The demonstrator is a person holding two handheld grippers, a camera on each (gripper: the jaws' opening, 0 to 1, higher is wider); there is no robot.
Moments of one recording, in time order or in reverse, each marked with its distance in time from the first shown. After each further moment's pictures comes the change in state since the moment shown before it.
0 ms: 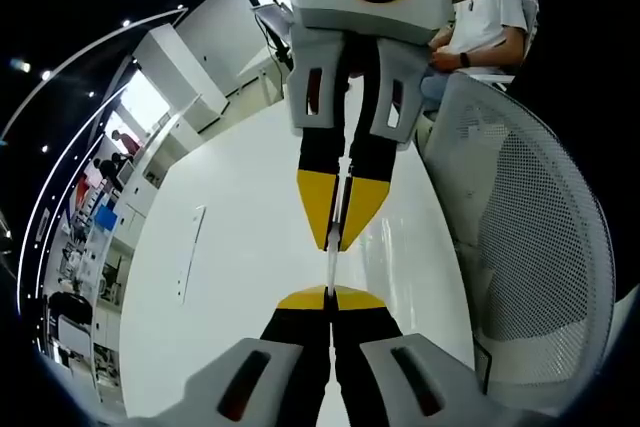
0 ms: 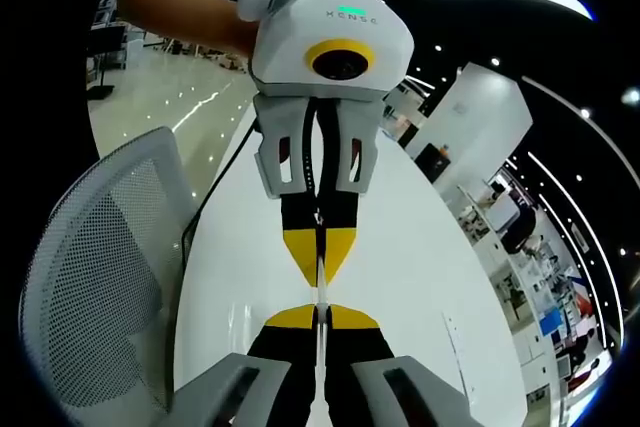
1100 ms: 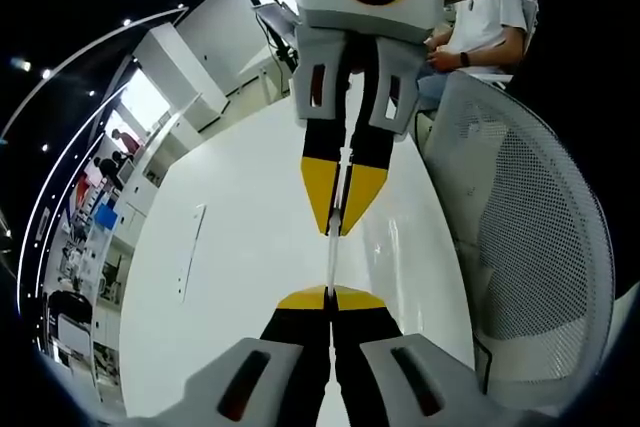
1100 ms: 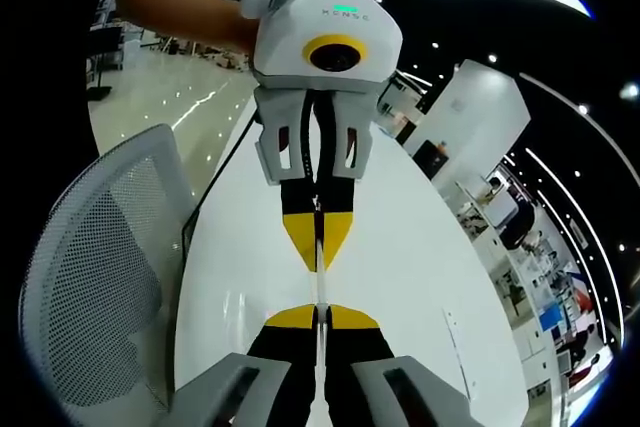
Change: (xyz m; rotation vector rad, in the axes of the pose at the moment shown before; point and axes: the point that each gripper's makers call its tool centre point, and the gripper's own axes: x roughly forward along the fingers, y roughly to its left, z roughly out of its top) left arm -0.002 0.000 -0.002 -0.004 0.002 0.000; right arm -0.003 0.000 -0.007 0.013 0.007 -0.009
